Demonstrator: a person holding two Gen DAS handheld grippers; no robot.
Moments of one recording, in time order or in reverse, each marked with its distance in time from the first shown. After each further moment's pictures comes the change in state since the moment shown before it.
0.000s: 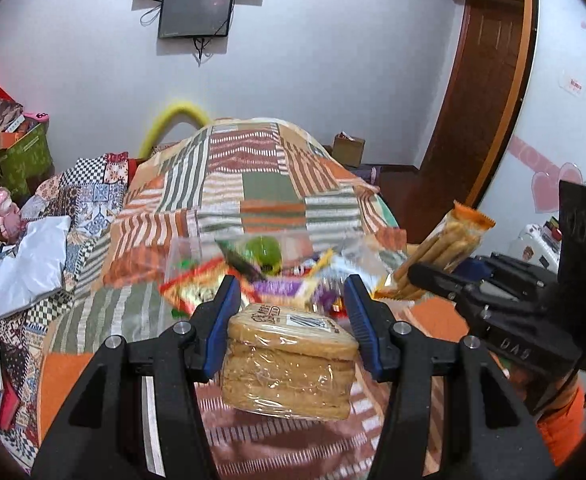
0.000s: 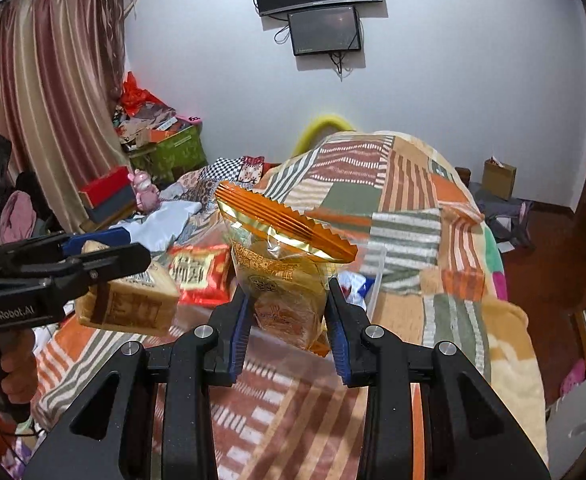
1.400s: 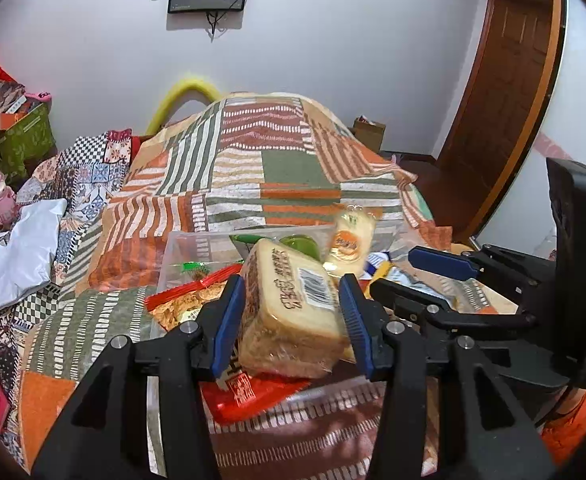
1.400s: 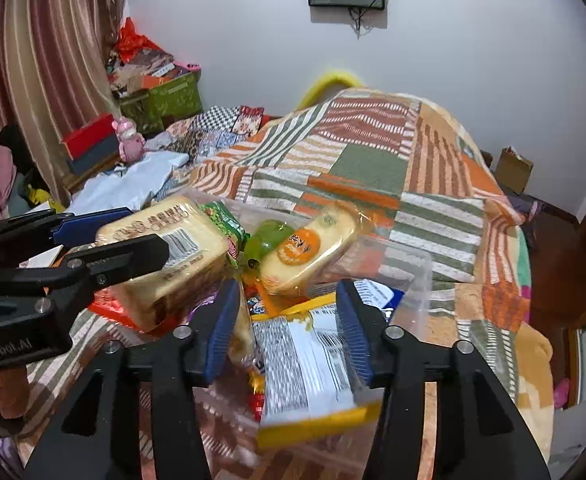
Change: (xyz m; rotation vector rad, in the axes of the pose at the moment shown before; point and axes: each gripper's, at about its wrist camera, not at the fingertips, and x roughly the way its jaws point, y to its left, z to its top) left arm 0.079 0.034 0.001 -0.031 0.062 0.032; right arm 0.088 0.008 0.009 -0.088 0.162 -0.022
